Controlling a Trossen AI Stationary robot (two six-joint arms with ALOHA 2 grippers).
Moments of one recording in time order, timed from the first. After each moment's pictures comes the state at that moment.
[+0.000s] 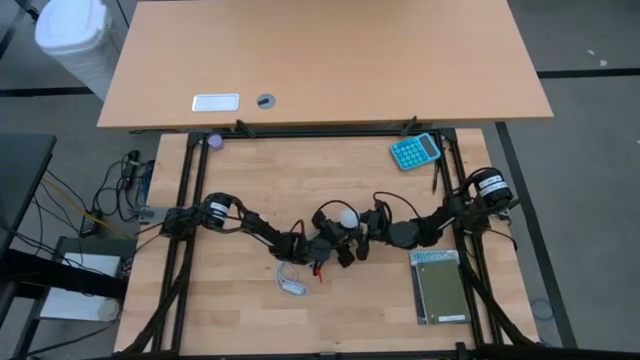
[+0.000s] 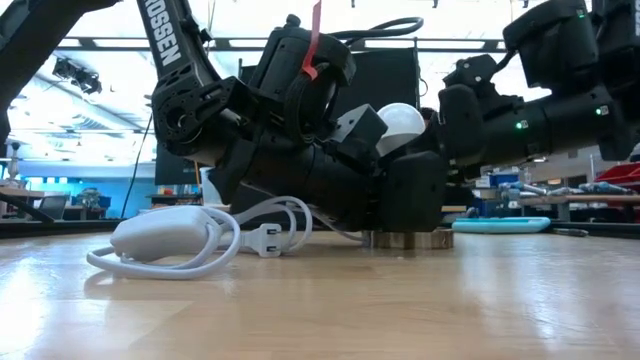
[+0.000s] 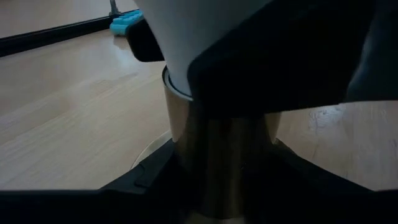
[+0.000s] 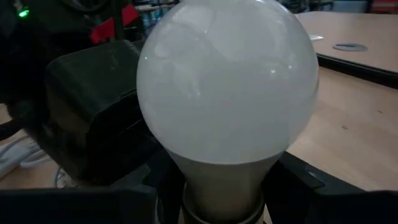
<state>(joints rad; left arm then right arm) -0.20 2.32 1.14 0.80 -0.77 -0.30 0.30 1.83 0.39 1.24 0.64 0.23</state>
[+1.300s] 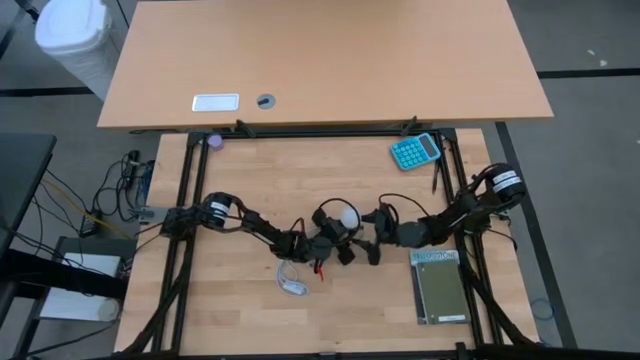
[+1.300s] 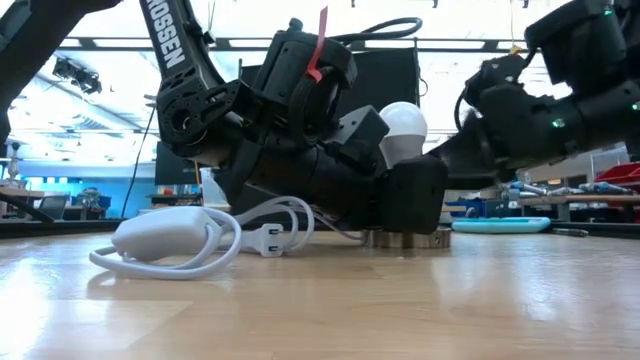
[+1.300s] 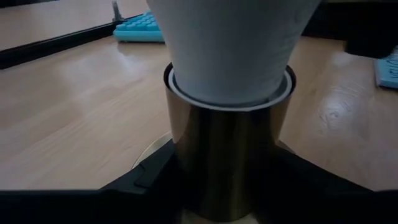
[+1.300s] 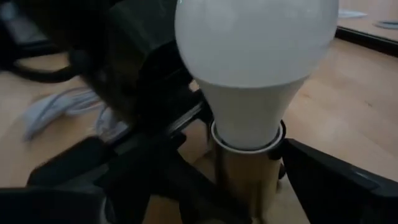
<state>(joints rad) -0.20 2.32 1.14 0.80 -0.76 -0.25 0.31 1.72 0.30 1.14 0.55 0.25</state>
